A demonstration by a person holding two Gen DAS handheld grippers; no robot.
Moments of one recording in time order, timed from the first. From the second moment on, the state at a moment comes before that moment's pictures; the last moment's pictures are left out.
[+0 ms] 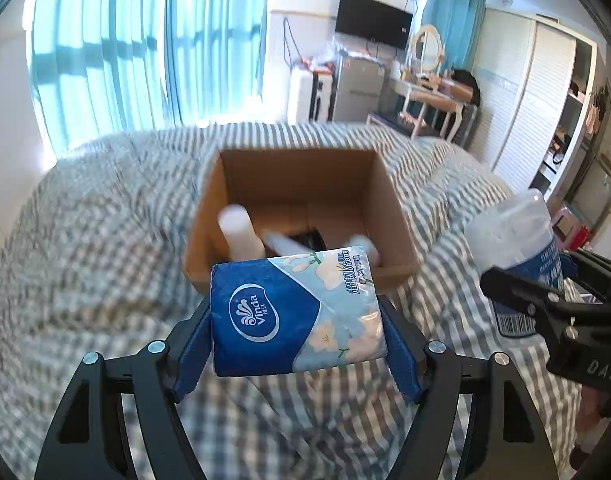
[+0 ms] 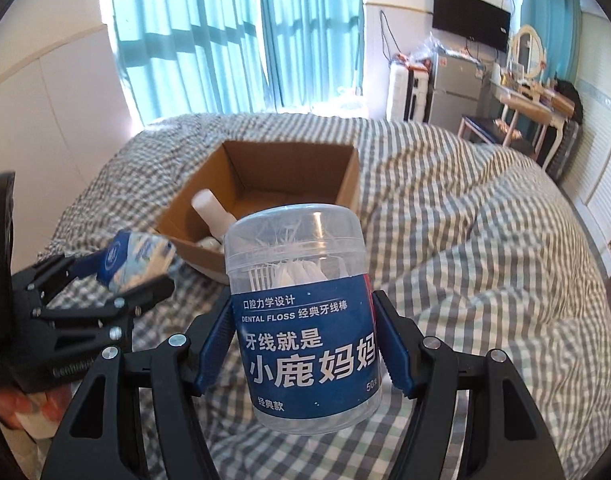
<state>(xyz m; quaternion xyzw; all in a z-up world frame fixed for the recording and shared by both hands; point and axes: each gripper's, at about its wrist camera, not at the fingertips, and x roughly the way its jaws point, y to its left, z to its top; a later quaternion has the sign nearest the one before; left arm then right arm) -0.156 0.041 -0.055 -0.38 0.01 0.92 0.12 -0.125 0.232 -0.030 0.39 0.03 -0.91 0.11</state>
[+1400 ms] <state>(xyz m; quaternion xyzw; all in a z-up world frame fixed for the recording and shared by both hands) -0.336 0.053 -0.104 -0.37 0.06 0.91 0.15 -0.340 0.189 -0.088 0.42 -0.02 -0.90 0.13</state>
